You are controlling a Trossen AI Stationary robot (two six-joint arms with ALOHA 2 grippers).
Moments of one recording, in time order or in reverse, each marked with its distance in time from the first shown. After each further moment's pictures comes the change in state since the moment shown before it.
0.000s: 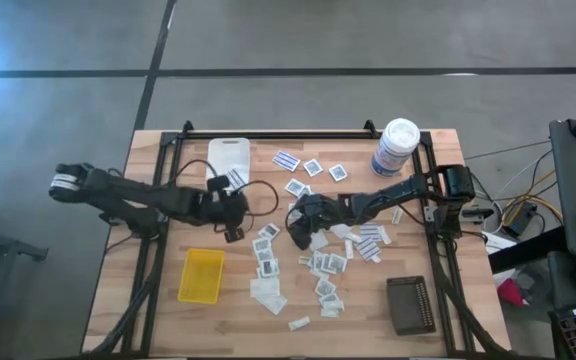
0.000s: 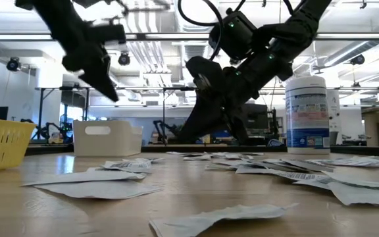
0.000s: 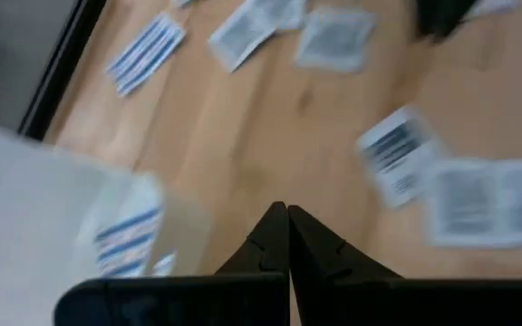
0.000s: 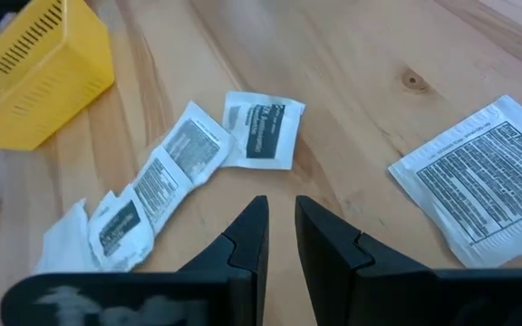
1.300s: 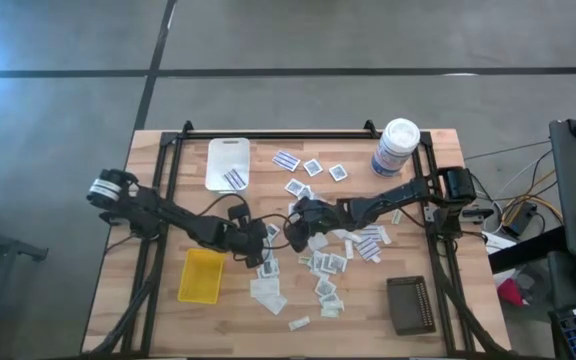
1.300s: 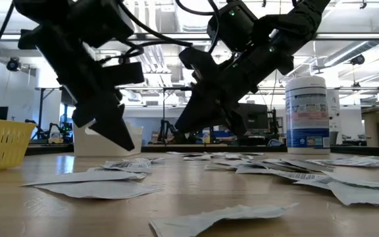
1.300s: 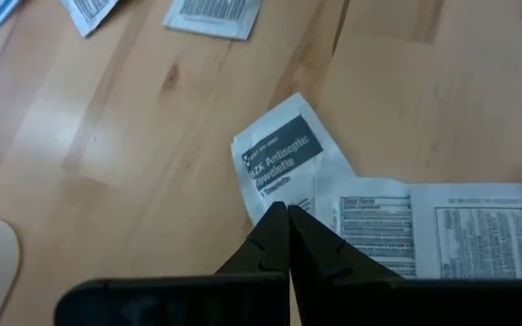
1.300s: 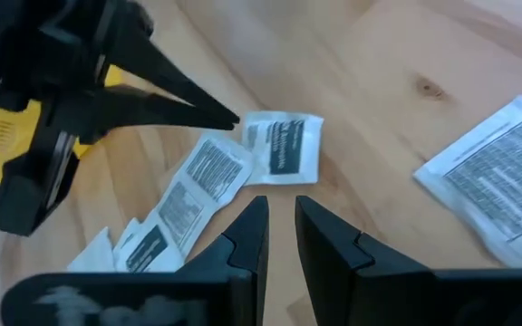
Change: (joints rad) left arm -0.119 0.384 -0.038 0.360 -0.011 -0.174; right arm 0.049 0.000 0.024 -0.001 0.103 0.094
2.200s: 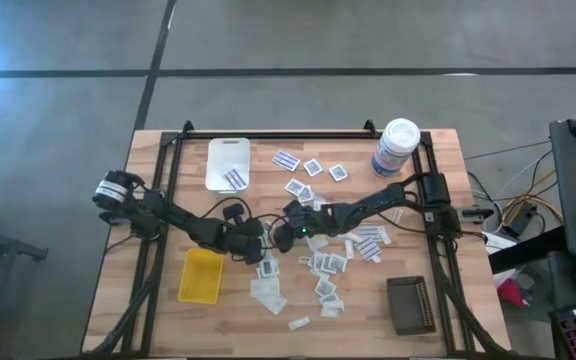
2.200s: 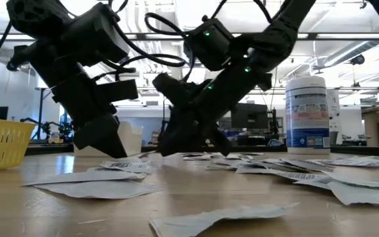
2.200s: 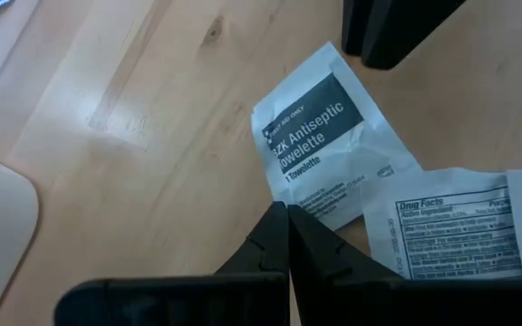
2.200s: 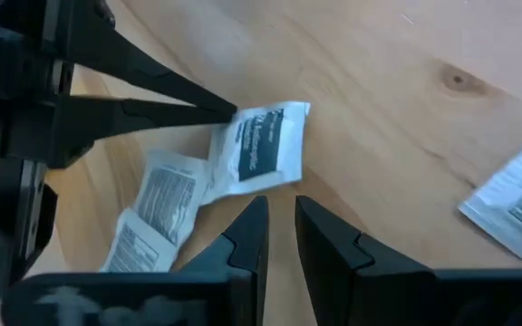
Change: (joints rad) left arm 0.007 0.052 -0.066 0.042 -0.068 -0.075; right arm 0.004 0.200 0.162 -0.013 0.052 0.074
